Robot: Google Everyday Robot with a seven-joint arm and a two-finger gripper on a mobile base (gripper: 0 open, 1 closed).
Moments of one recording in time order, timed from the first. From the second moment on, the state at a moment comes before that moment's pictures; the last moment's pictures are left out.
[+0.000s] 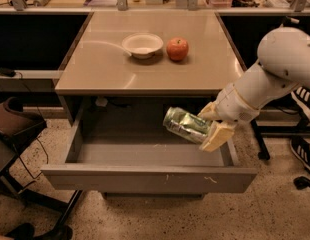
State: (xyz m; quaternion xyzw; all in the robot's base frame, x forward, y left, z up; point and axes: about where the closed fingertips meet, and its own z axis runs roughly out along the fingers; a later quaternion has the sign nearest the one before) arm 0.493 -0.137 0.775 -0.69 0.67 0.19 0.19
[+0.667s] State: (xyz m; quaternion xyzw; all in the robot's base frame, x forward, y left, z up) arm 0.572 -0.091 0.738 -0.66 0.68 0.16 0.27
